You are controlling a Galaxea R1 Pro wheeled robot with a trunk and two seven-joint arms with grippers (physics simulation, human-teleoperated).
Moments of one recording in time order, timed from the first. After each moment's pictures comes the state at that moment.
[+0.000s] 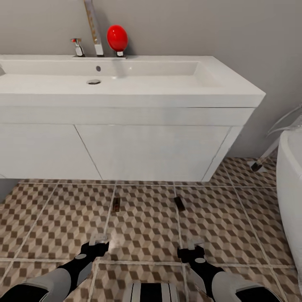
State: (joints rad) left arm -0.73 0.04 -0.17 -0.01 0.17 -0.20 0.04; right arm -0.72 0.10 0.12 0.01 0.02 -0.17 -0.16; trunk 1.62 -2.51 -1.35
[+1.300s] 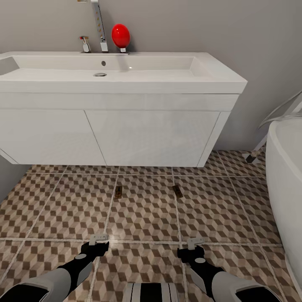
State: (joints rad) left arm -0.73 0.04 -0.17 -0.01 0.16 -0.21 0.04; right arm -0.72 0.10 0.12 0.01 0.02 -0.17 -0.16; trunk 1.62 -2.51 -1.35
